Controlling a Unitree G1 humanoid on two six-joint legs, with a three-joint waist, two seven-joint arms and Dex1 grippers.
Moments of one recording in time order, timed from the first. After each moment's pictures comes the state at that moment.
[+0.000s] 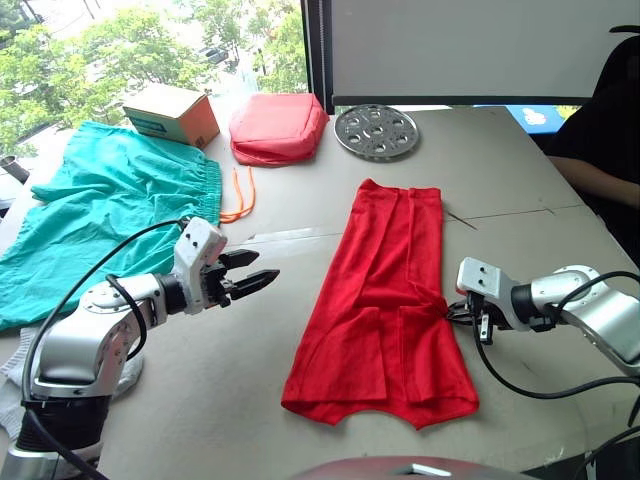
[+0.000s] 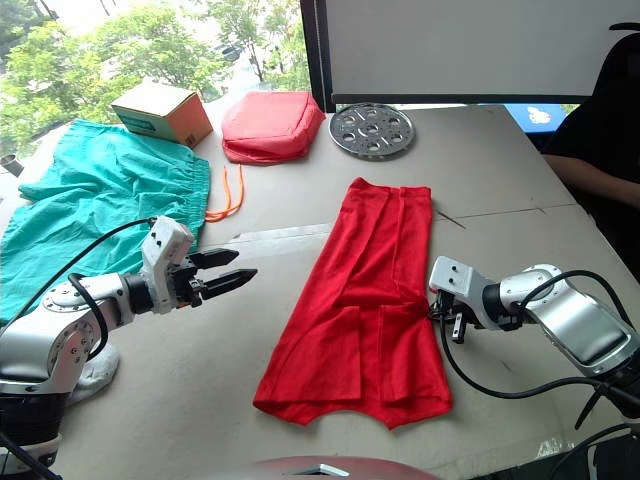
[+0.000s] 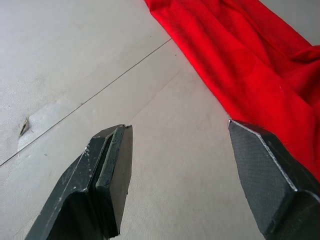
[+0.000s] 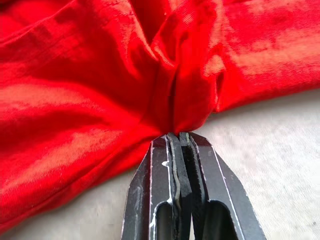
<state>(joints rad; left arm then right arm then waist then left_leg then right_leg) -0.09 0.81 0.20 -0.26 -0.56 0.67 -0.85 -0.33 -1.03 0.40 -0.35 0.35 0.77 0.93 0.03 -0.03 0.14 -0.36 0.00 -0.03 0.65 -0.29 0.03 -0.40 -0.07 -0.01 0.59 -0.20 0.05</state>
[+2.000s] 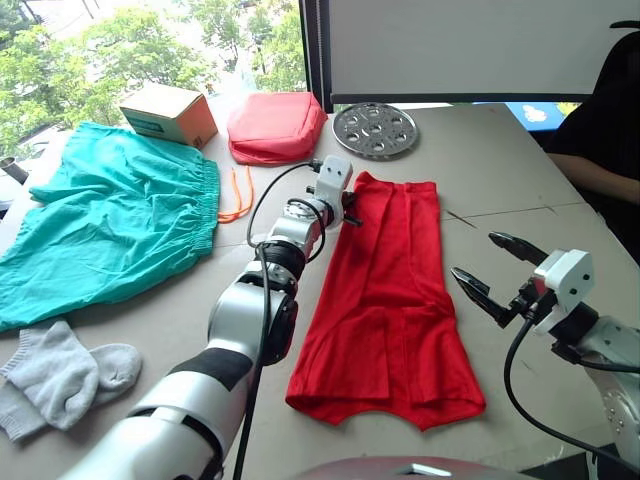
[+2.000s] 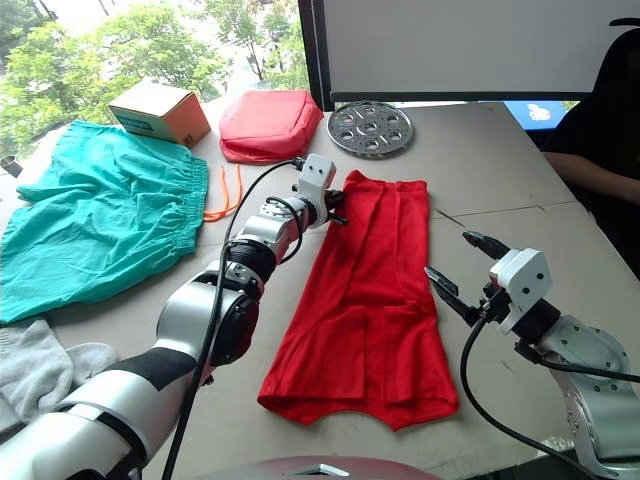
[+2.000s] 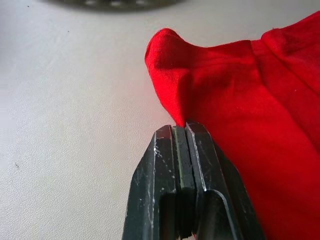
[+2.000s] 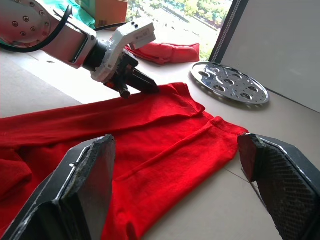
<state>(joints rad) -1.09 0.12 0.02 1.14 -0.05 0.18 -0.34 0.18 -0.54 -0.19 -0.59 0.36 0.21 0.64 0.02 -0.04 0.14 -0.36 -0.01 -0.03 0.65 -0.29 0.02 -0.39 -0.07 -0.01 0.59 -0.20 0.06</state>
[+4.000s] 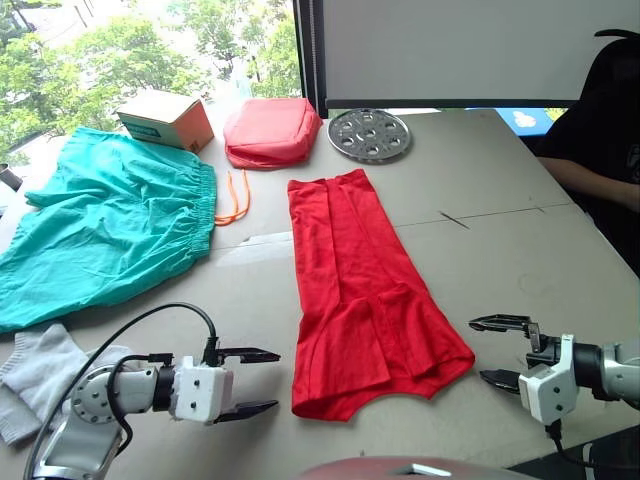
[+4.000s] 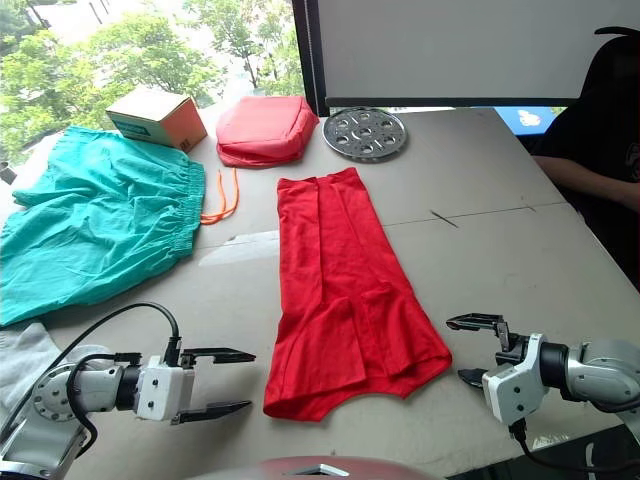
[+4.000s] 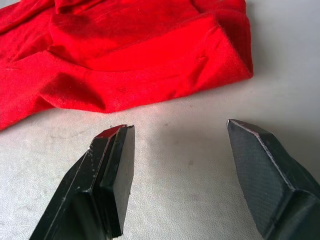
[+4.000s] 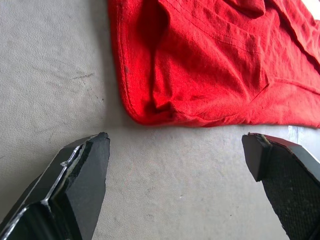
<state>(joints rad) 0.31 0.83 0.08 -0.13 -0.22 -0.49 -1.29 0.25 -1.00 -0.01 -0.13 -0.15 -0.73 0.83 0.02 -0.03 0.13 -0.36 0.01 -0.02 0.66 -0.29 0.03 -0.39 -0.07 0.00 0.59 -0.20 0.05</state>
